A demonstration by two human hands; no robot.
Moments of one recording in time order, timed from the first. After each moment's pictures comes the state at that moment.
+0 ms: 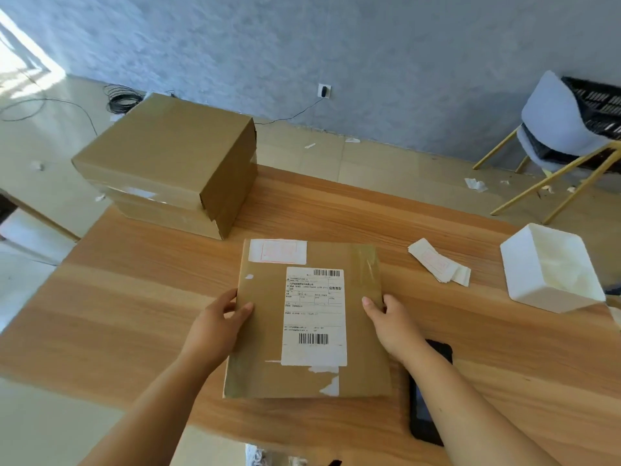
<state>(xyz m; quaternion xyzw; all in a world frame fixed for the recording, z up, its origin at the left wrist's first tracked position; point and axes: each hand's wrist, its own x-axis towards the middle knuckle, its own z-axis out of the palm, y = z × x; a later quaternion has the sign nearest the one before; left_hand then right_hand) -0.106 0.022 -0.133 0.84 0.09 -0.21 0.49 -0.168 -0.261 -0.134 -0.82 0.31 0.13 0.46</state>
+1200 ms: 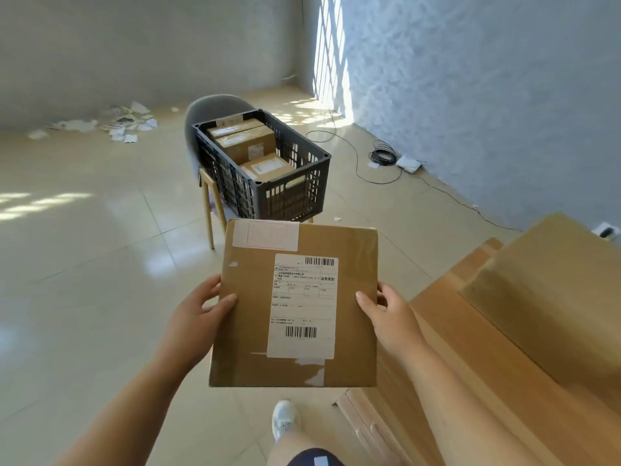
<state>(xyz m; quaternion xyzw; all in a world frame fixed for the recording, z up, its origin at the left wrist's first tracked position) -0.168 0.572 -0.077 0.76 0.32 0.11 0.55 -0.017 0.322 -0.094 -0.82 -0.07 0.20 0.53</state>
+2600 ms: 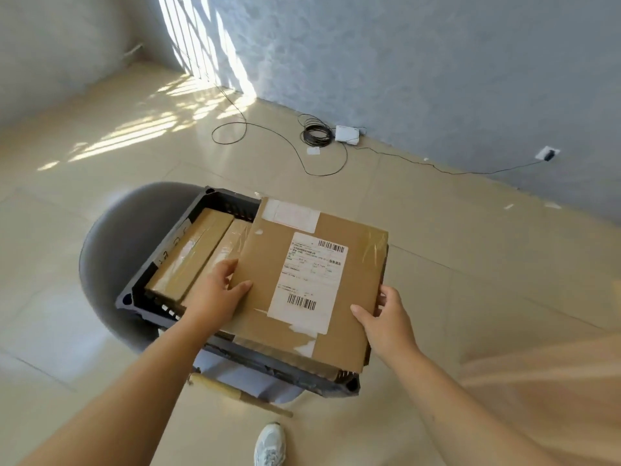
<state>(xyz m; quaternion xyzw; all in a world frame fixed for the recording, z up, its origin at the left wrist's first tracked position) 0.440 1.071 -0.140 0.88 0.12 -0.13 0.45 0.382 0.804 -0.131 -0.84 0.26 0.08 0.47</state>
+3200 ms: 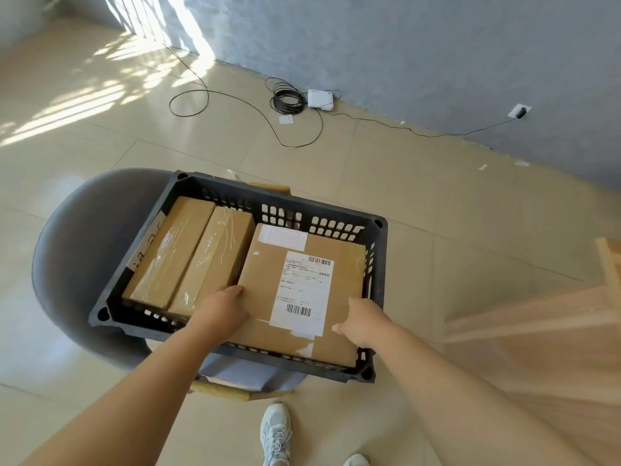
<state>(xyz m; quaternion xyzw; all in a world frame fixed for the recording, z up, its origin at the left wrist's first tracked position) 0.463 1.081 -0.204 0.93 0.00 -0.32 0.19 0.410 0.839 -0.173 -0.87 0.21 0.38 0.23</state>
